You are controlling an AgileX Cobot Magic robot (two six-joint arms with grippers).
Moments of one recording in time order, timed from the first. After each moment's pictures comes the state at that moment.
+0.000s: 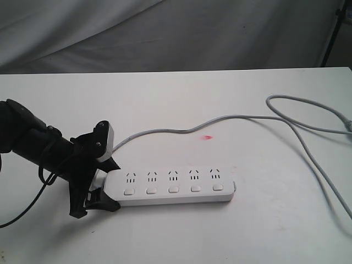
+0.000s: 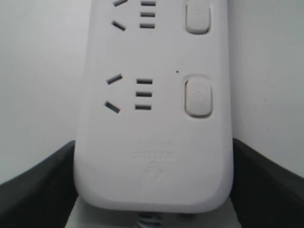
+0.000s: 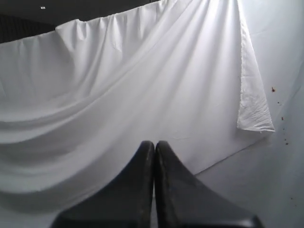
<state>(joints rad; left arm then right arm) -0.20 1.98 -0.92 -1.01 0.72 2.09 -0.10 0.60 -0.56 -0.56 -0.28 0.79</state>
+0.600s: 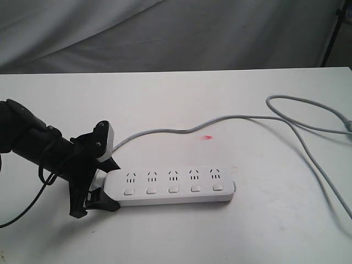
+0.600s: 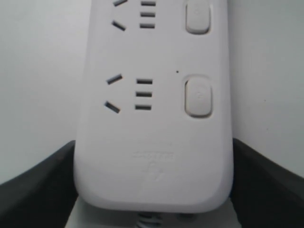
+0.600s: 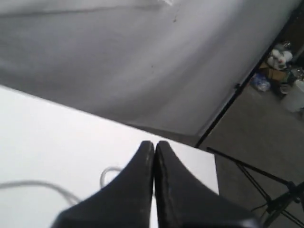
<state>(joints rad) -0.20 1.98 -0.92 -1.01 0.72 2.09 0.03 1.18 -1.19 -0.61 0.59 0.27</state>
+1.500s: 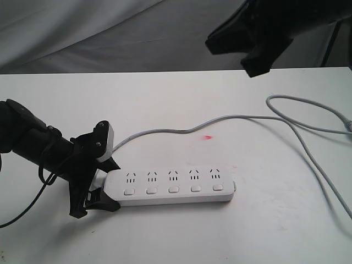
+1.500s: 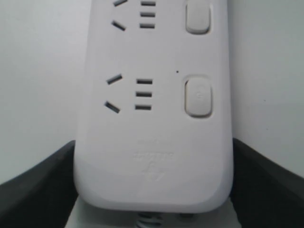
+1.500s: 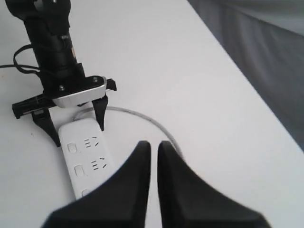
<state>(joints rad) -0.20 1.98 -0.92 -1.01 0.72 2.09 0.04 1.46 -1.33 0.76 0.90 -1.23</state>
